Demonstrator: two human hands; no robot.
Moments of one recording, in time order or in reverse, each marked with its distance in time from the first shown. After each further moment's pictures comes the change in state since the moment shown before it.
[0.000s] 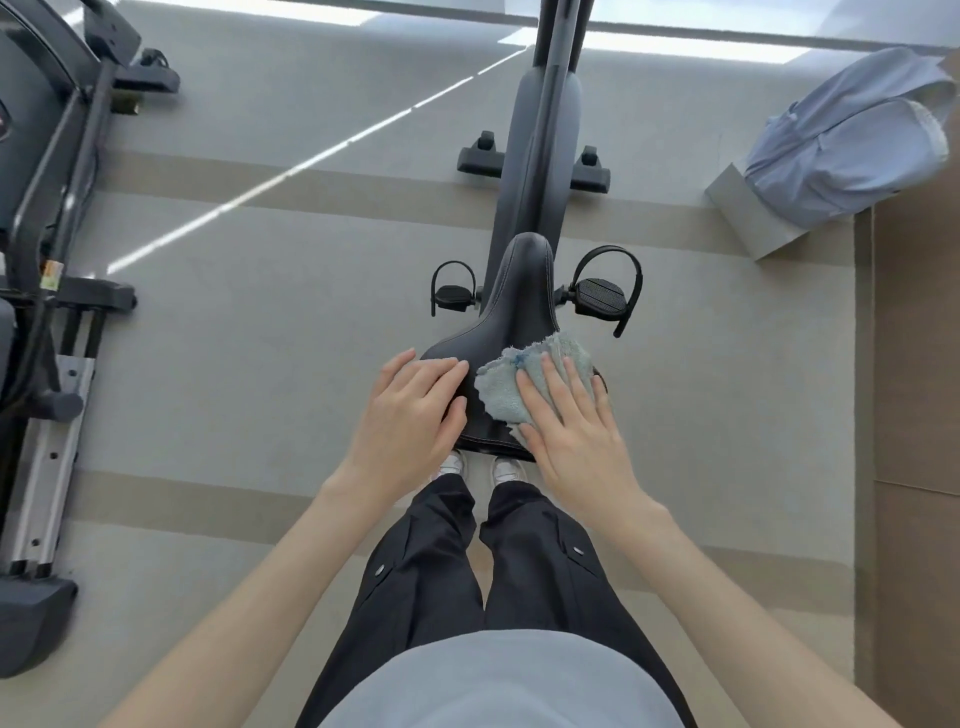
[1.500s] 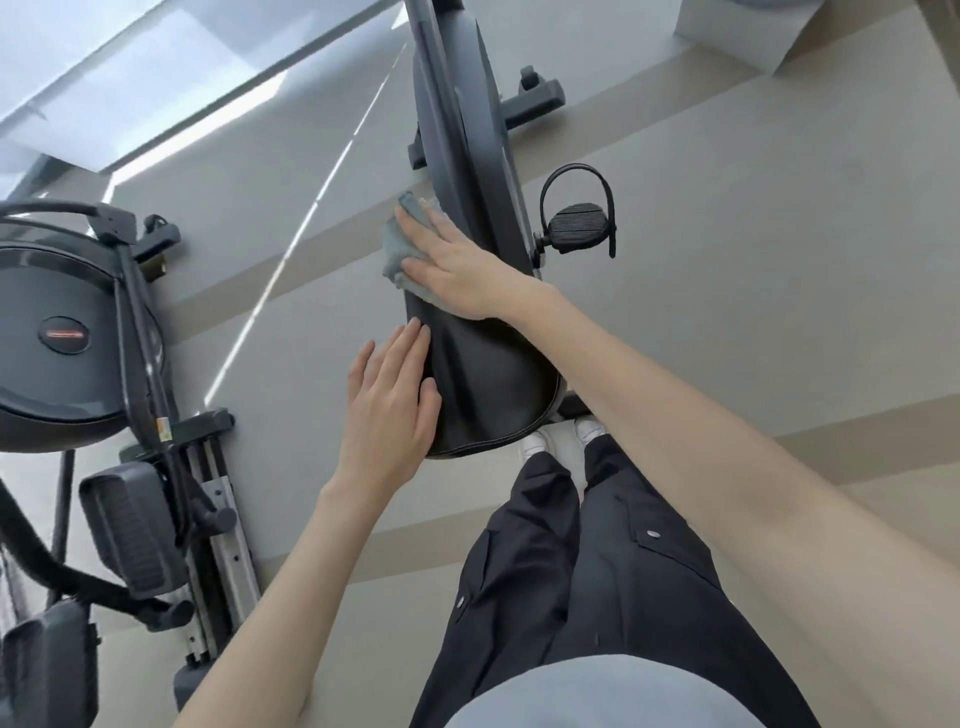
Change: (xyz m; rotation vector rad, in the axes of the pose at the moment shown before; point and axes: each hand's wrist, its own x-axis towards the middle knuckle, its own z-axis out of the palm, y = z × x) left_hand 0.050 0.022 0.010 0.213 -0.278 0.068; right_hand 0.148 0.049 -0.015 0.635 -0.073 -0.096
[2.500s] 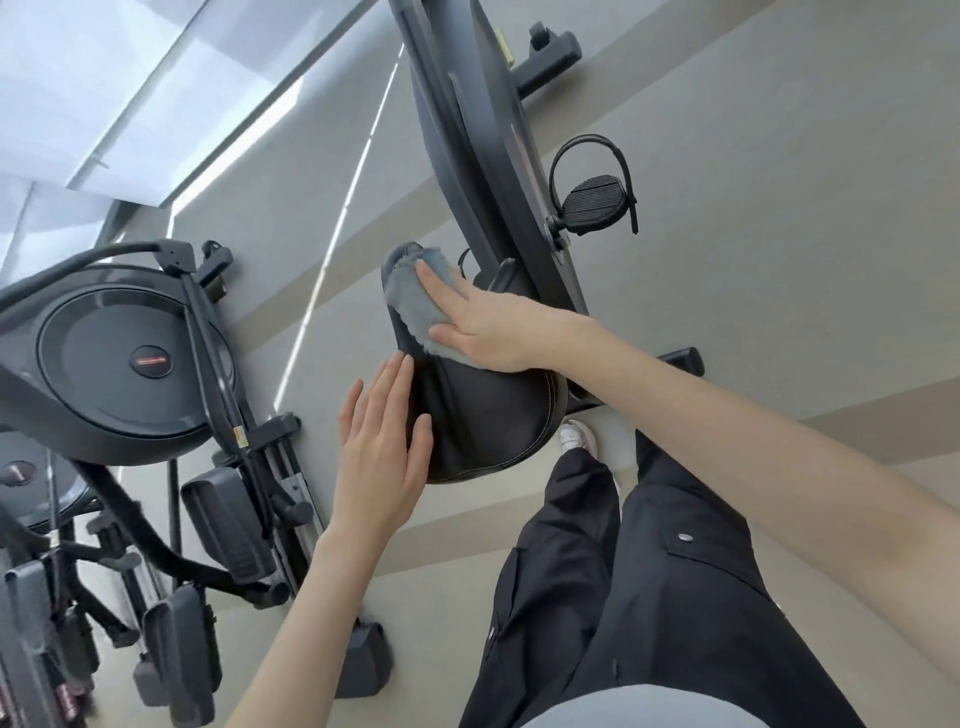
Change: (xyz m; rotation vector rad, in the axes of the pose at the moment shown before) left_hand -0.004 0.003 -0.006 0.066 -0.053 -0.003; right_hand -0.040 0.026 0.005 0.197 -0.105 0.016
